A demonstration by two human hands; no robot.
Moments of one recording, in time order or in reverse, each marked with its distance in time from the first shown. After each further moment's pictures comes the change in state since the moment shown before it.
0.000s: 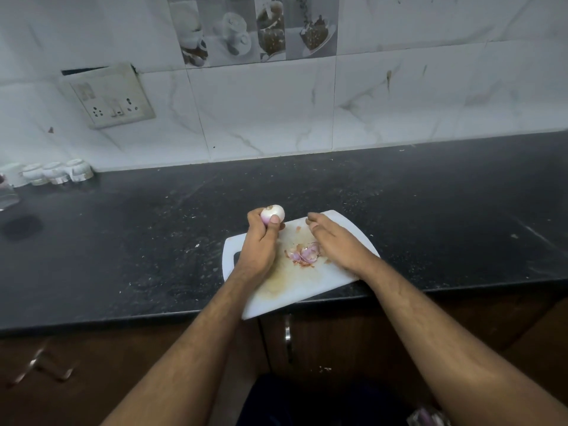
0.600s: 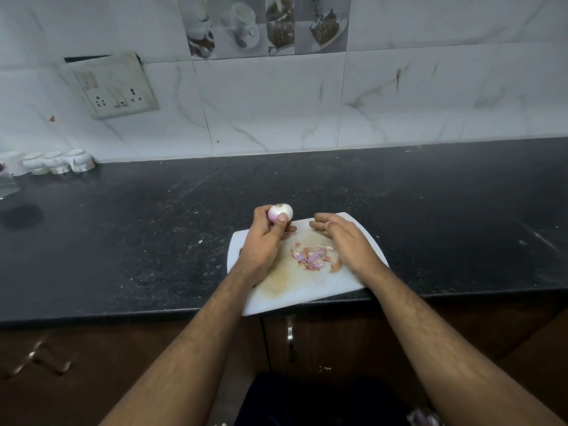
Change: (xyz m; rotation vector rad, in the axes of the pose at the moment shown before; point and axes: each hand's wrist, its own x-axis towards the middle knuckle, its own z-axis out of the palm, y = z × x) left_hand 0.008 -0.001 -0.002 -0.193 -0.035 -0.081; right_hand 0.000 0.005 0.004 0.295 0.100 -0.032
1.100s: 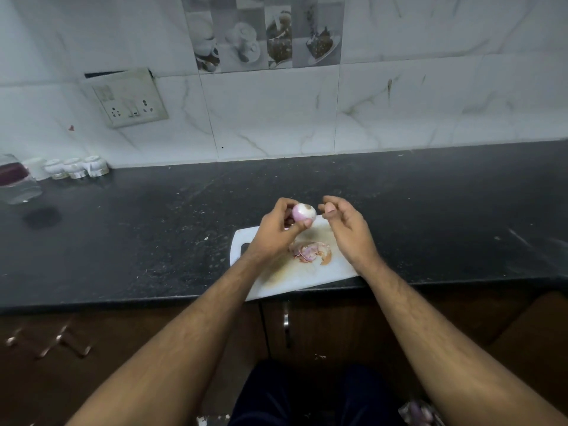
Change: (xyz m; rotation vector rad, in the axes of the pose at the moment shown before) left_hand -0.021 0.049 0.018 0.350 -0.136 0.170; right_hand -0.020 -0.020 -0.015 -0.076 0.224 -0.216
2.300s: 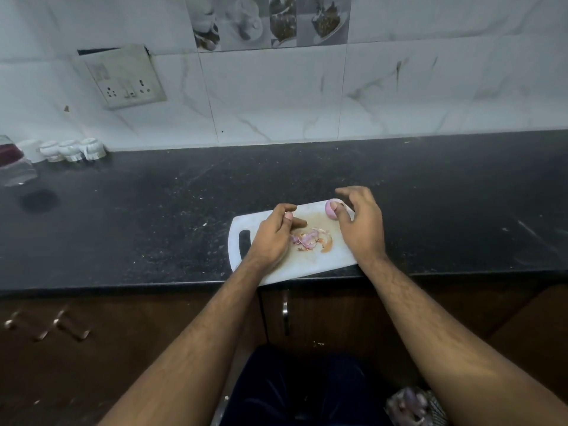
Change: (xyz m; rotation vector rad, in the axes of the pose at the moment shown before) left_hand -0.020 -0.029 0.015 -0.014 0.025 -0.166; right_hand 0.001 0.016 -0.004 -0.331 0.214 -0.120
